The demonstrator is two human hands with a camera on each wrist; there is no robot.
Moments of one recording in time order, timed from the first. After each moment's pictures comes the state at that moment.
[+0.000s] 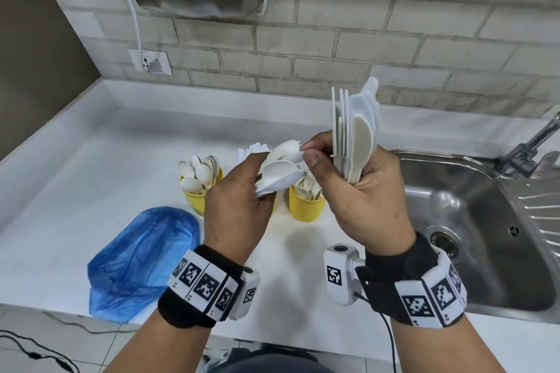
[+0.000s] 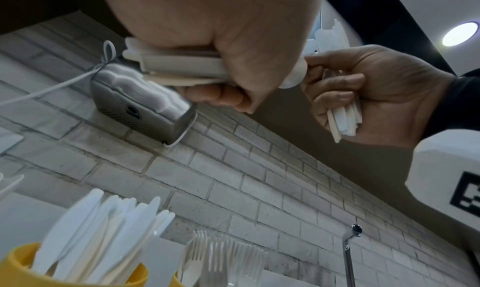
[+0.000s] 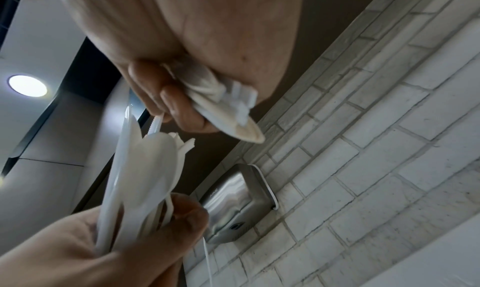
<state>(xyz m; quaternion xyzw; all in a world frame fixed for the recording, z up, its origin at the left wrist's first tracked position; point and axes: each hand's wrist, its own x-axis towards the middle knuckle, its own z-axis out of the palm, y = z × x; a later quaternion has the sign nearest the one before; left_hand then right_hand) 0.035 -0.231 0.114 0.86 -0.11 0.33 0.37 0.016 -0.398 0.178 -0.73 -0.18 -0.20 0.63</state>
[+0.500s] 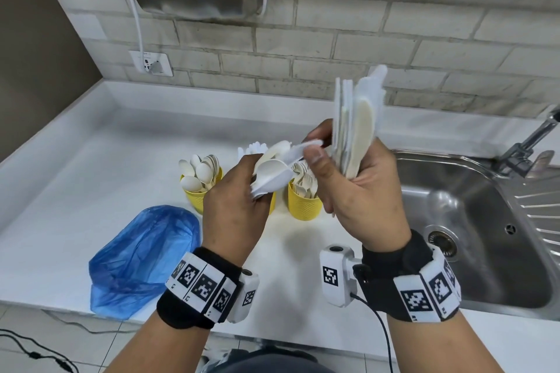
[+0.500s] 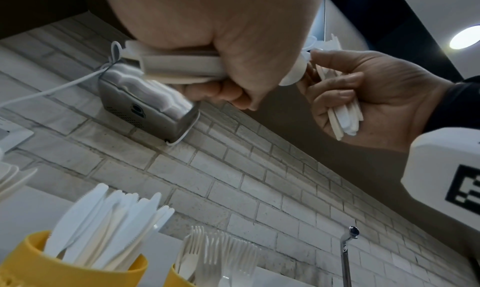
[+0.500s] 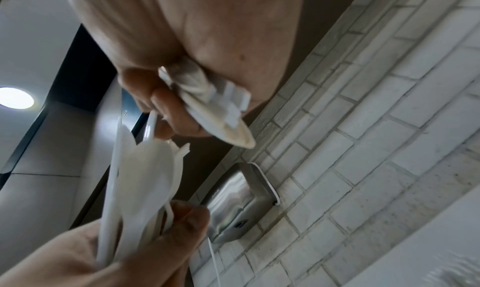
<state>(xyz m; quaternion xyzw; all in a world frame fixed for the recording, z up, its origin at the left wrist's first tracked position) 0.026 -0.230 0.115 0.86 -0.09 0.31 0.38 0.010 -0.397 0.180 -0.69 -0.19 -0.18 0.67</state>
